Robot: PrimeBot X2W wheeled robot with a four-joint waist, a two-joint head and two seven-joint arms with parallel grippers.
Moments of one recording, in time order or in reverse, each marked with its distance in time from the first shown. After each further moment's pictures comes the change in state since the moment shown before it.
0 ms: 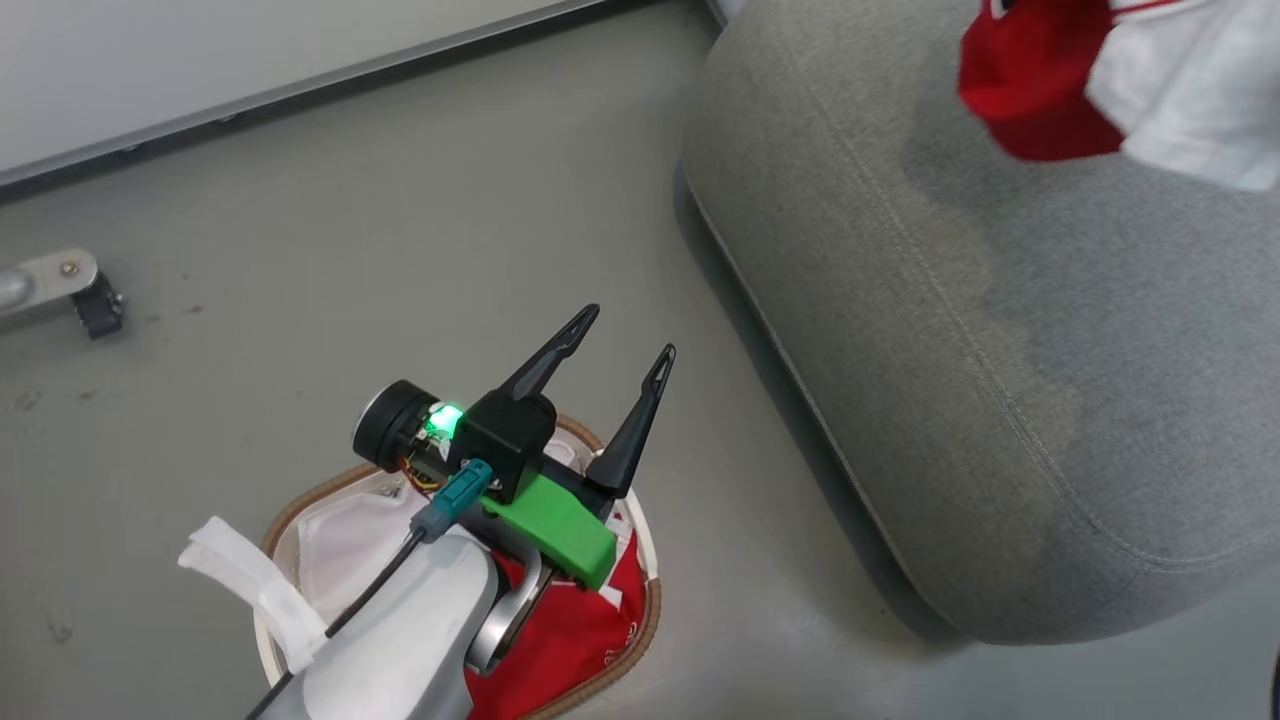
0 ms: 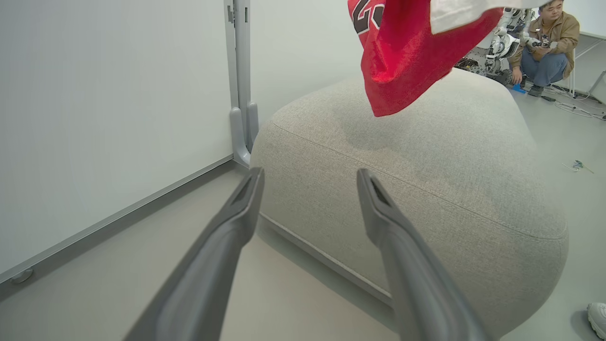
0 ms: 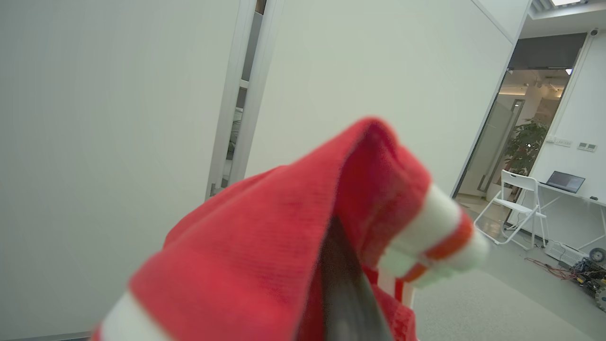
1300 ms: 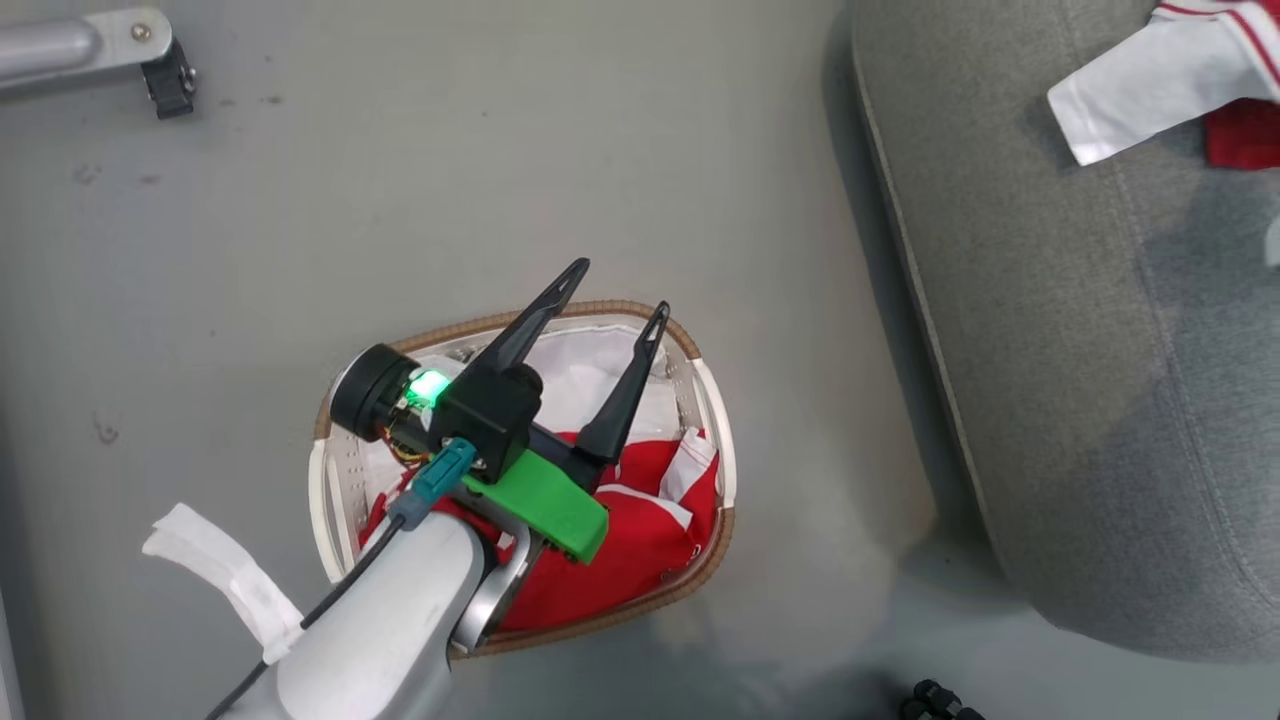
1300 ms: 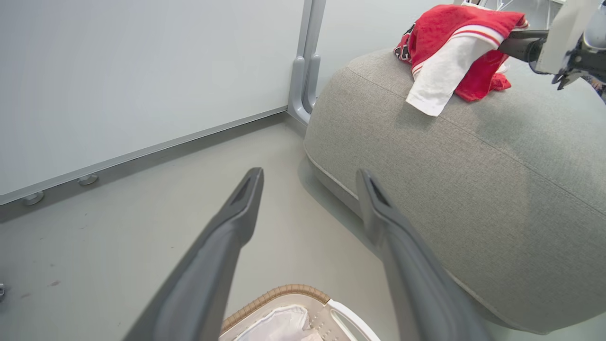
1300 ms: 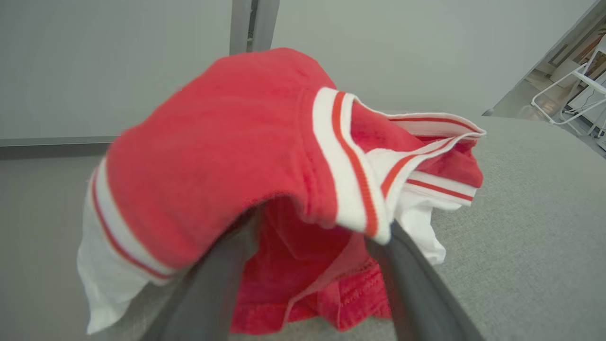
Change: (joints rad) left arm -0.041 0.037 -0.005 -0.095 0.002 0.042 0.028; right arm 0.033 -0.048 -0.088 0.371 -0.059 0.000 0.000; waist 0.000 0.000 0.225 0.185
